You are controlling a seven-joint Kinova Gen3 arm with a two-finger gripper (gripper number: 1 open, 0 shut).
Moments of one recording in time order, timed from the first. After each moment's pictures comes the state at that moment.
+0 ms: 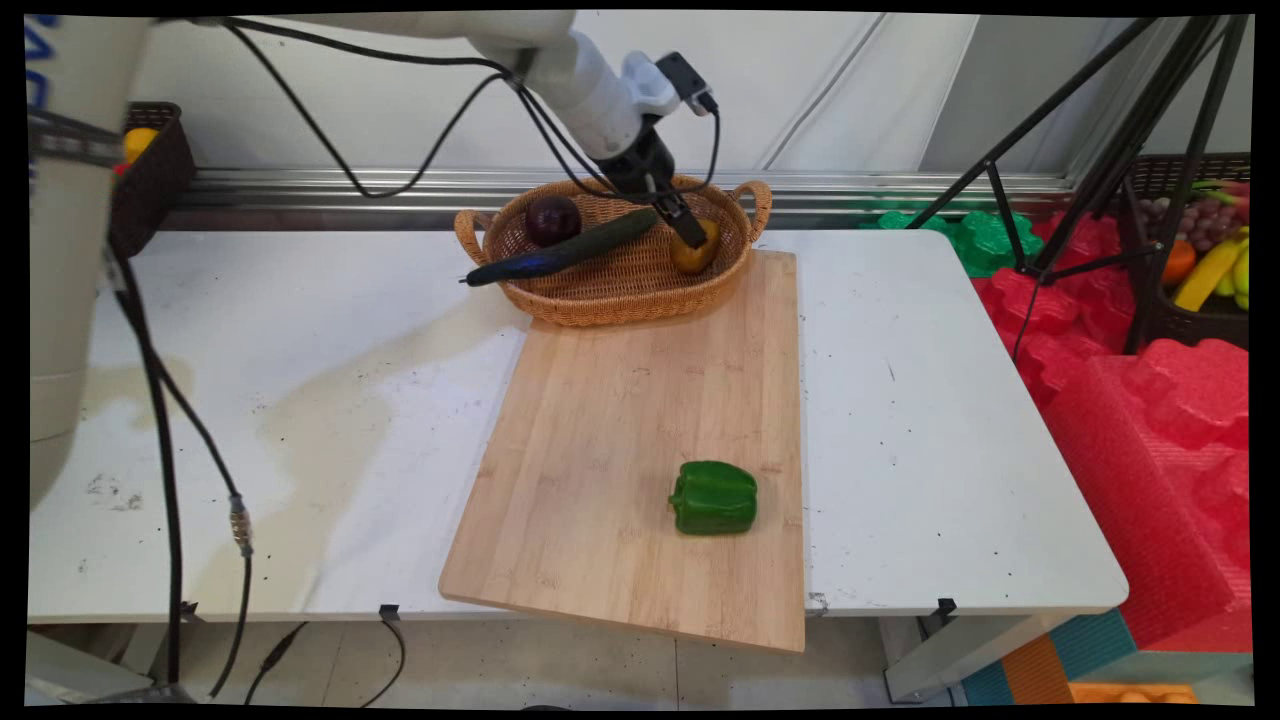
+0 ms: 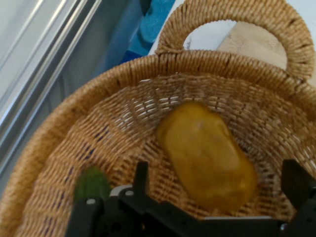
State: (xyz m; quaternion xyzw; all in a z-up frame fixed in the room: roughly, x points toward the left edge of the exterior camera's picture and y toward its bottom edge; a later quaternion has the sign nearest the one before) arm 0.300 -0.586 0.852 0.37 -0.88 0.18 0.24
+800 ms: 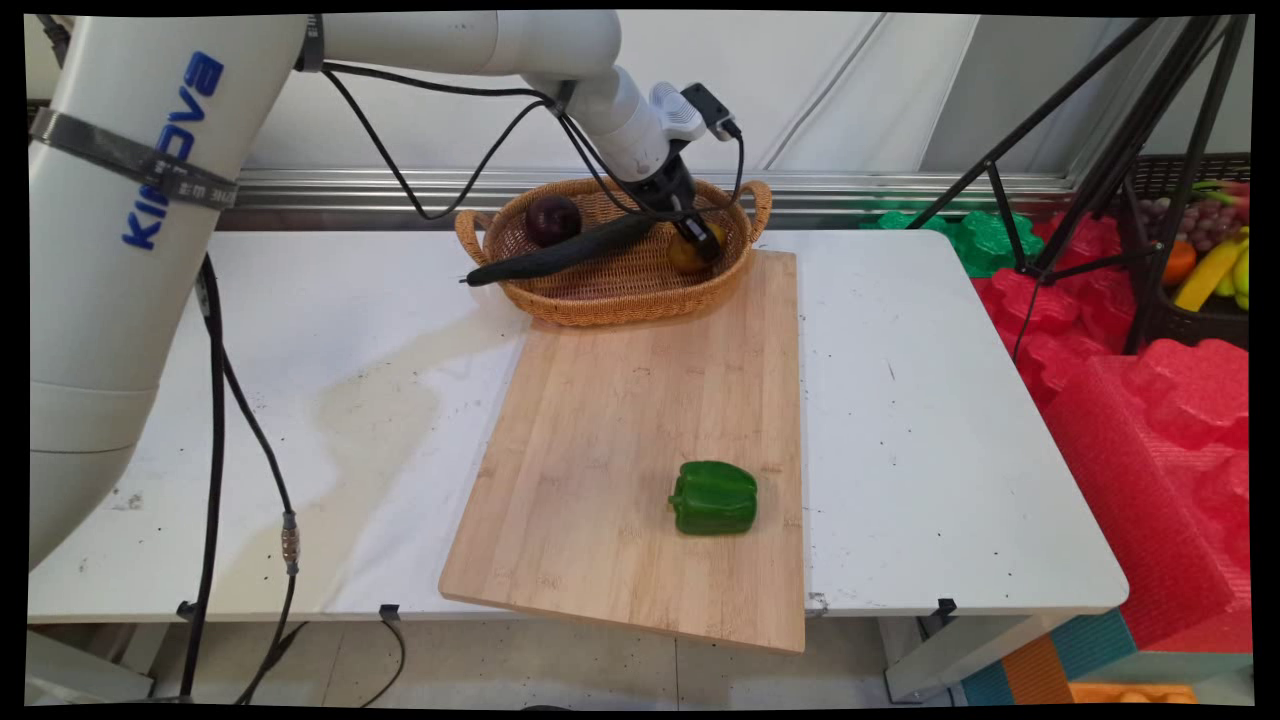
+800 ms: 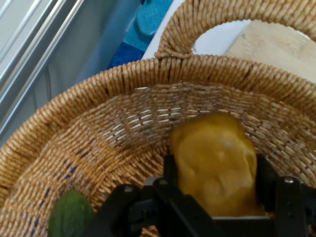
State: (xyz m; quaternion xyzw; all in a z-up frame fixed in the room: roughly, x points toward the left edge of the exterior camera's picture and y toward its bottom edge) arm 0.280 -0.615 0.816 0.39 -0.88 0.16 0.23
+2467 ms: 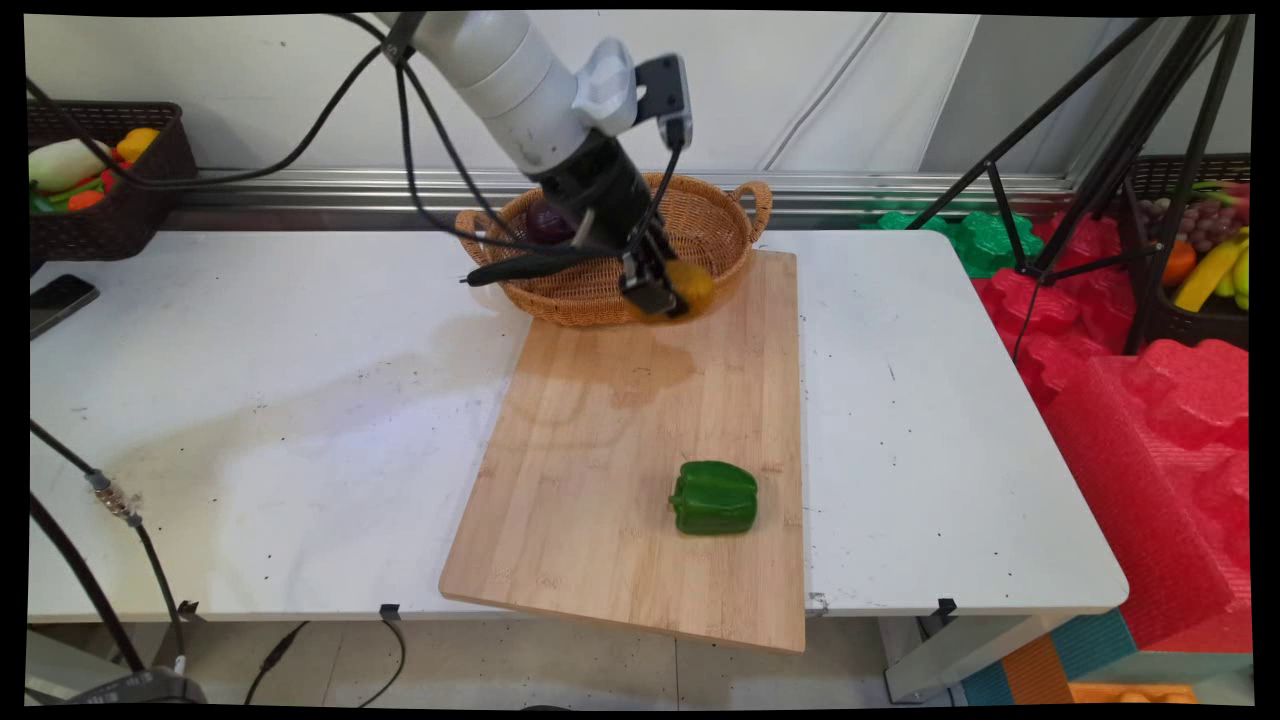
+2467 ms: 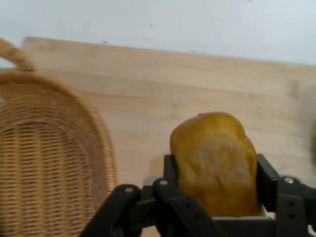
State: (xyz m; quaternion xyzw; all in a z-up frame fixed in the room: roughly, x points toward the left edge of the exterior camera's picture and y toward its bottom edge) arm 0.278 -0.416 0.939 0.18 -0.95 0.12 0.24
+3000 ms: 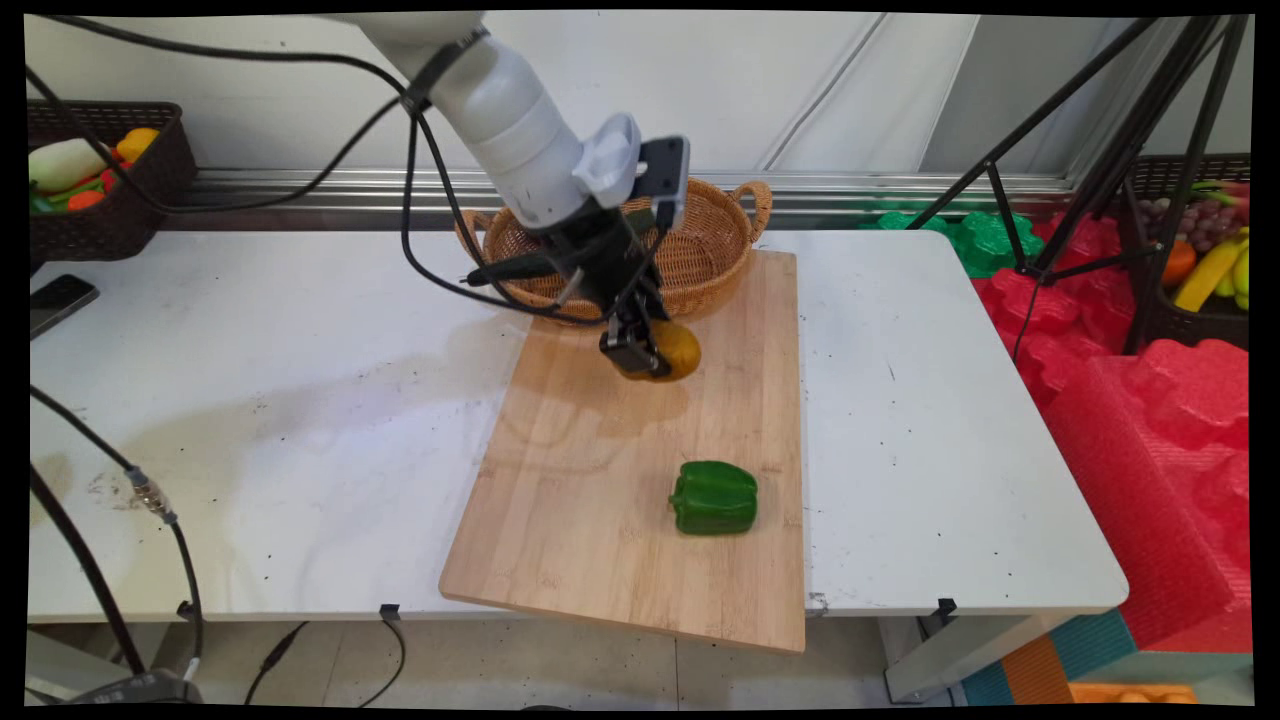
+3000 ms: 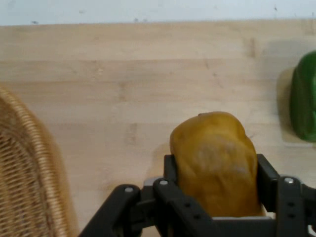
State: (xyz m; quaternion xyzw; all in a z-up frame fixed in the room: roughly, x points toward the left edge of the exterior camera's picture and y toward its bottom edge) arm 0.271 -0.410 0.901 0.11 -0.97 0.08 0.21
